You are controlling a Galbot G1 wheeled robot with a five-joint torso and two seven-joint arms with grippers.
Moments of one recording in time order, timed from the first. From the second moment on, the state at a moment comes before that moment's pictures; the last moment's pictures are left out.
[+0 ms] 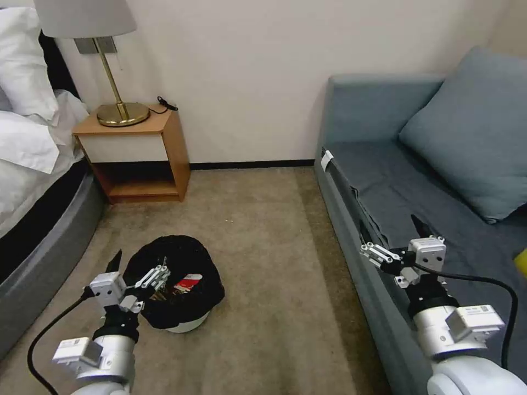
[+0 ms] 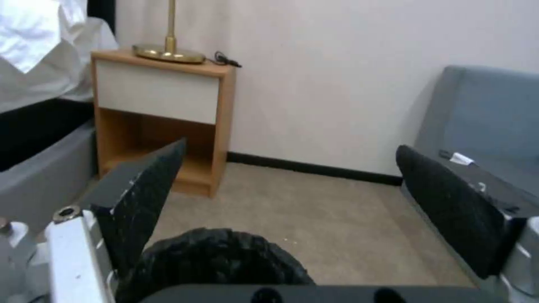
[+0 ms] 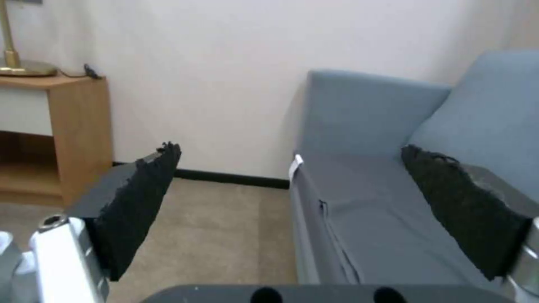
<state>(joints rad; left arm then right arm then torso) 1.72 -1.59 -0.71 -2.36 -0.23 0.08 0.07 -1.66 1.33 0.60 2.49 0.12 -0.25 0.07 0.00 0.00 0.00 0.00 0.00</state>
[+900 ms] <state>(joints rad) 1.68 -1.58 -0.74 -2.31 -0.20 0.01 0.10 -1.66 1.35 0.57 2.45 0.07 -0.22 0.04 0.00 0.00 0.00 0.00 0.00</state>
